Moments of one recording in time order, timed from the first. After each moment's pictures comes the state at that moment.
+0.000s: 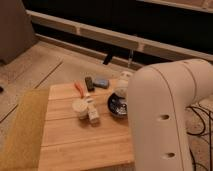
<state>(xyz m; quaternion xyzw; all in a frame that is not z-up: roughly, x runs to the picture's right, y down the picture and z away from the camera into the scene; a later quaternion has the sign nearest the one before) 0.221 0.061 0.908 0.00 0.29 0.61 0.74</state>
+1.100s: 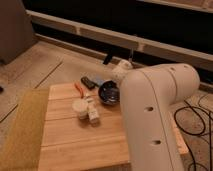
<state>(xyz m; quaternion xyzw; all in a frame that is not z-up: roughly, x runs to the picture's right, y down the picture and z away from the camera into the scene) 0.134 0.043 0.951 -0.10 0.21 0.63 0.74</state>
